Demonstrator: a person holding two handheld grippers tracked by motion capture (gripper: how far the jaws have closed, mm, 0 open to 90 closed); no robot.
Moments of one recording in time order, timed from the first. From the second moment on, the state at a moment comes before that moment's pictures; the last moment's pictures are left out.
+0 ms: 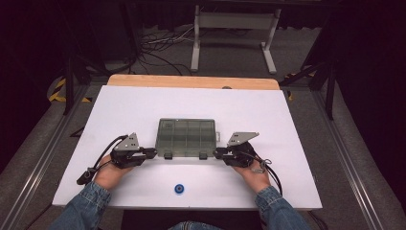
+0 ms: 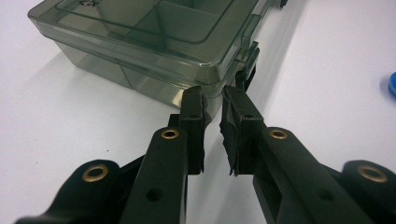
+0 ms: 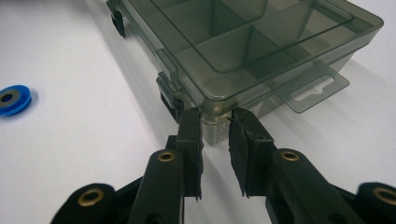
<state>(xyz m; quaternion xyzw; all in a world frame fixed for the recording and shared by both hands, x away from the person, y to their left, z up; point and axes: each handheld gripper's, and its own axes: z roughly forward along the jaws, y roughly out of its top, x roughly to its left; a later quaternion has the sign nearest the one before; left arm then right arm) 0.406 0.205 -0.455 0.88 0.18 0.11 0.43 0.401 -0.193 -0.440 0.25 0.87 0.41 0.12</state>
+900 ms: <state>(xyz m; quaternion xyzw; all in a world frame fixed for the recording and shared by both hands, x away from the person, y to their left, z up) 0.407 0.211 -0.447 0.84 0.18 0.12 0.50 0.404 -0.195 -0.427 0.28 0.85 0.43 0.16</state>
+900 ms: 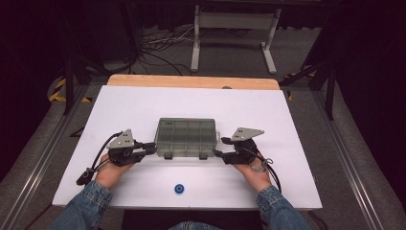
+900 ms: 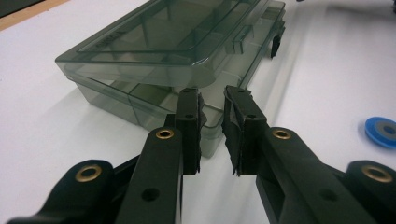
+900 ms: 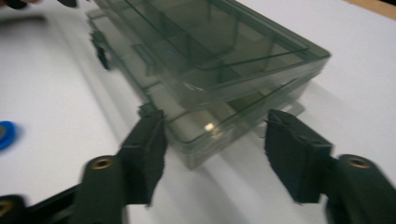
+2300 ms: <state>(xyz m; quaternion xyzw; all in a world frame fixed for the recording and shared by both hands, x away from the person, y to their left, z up) 0.403 0.197 -0.452 0.85 0.16 0.10 0.49 0.449 -0.185 -0.380 0.28 0.82 0.46 0.18</state>
